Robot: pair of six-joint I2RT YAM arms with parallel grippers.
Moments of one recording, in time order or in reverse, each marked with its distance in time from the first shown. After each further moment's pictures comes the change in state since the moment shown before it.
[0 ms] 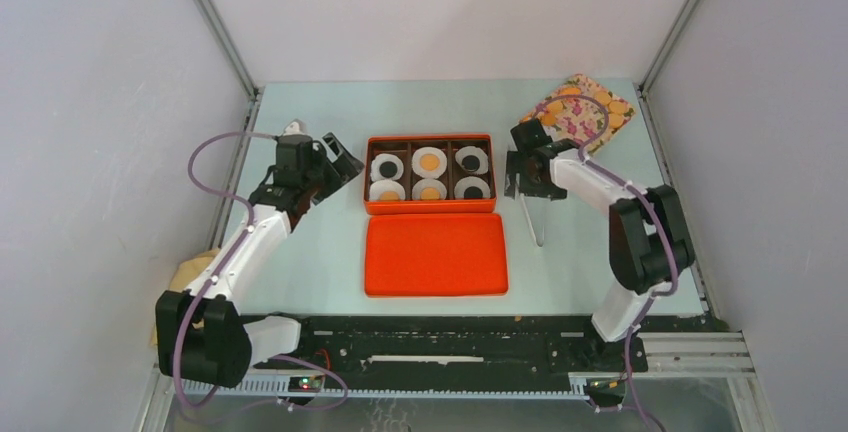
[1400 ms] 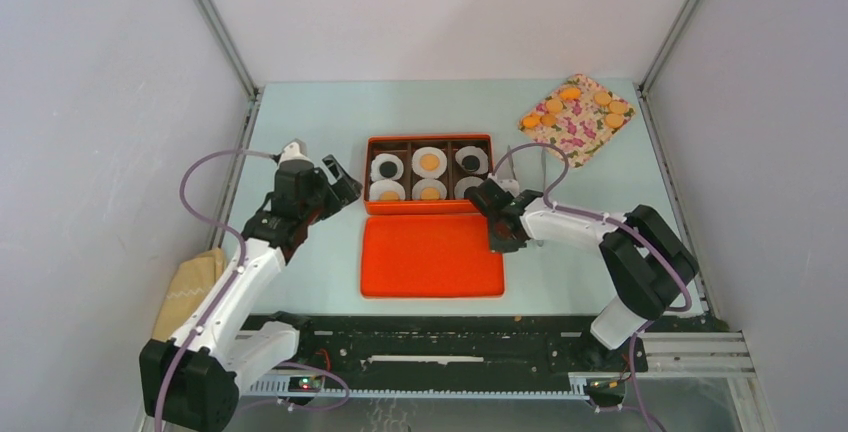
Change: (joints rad) left arm -0.083 -0.212 -0.135 -0.055 -0.101 0.031; right arm 0.358 -0.140 -0.290 0.064 -0.023 0.233
